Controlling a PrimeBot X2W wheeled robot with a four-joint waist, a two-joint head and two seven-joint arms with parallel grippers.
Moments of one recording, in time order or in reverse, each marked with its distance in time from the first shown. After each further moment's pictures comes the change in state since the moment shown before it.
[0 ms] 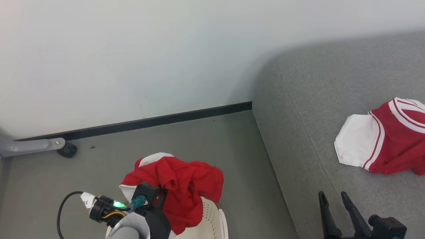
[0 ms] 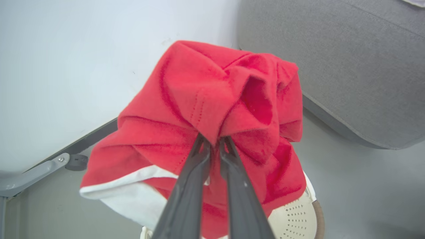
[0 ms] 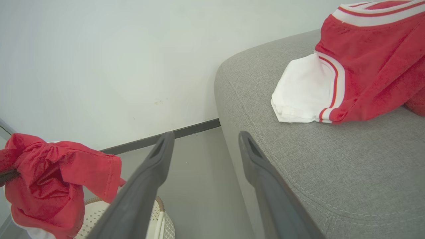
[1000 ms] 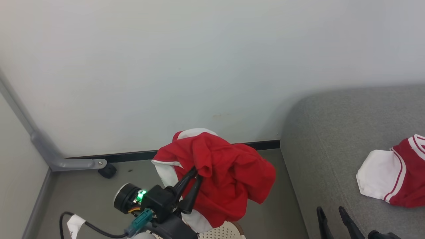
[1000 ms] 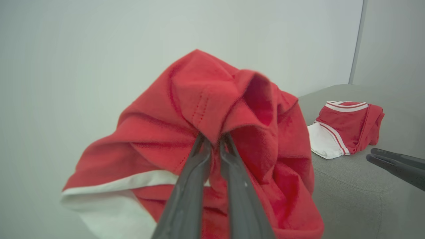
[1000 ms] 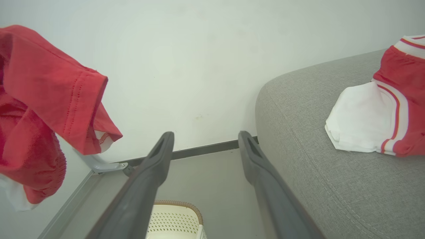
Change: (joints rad) left arm 0.236 0.049 -0.049 -0.749 -0.137 0.000 0.000; right arm 0.080 0.010 -0.003 -0.028 -0.006 0.042 0.000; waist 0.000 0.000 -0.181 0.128
